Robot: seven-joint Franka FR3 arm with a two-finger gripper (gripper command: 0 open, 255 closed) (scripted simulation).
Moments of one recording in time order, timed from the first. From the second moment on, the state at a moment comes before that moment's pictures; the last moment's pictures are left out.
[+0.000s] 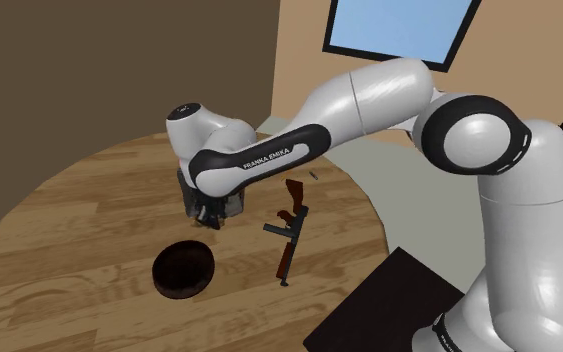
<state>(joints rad) 0.17 0.56 0.42 -1.58 -0.39 1.97 0.11</state>
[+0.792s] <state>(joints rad) 0.33 0.69 0.43 -1.40 -0.41 1.89 0.24</state>
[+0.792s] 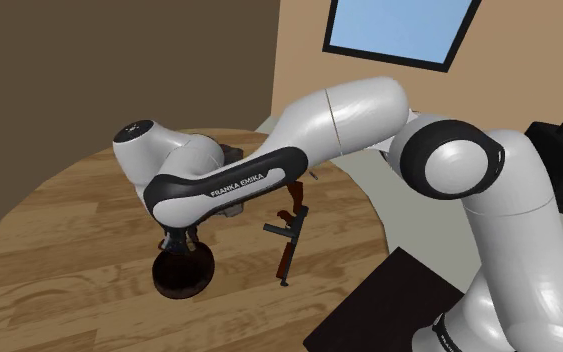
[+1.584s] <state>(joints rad) 0.34 0.77 0.41 -1.44 -0.45 1.99 0.27</state>
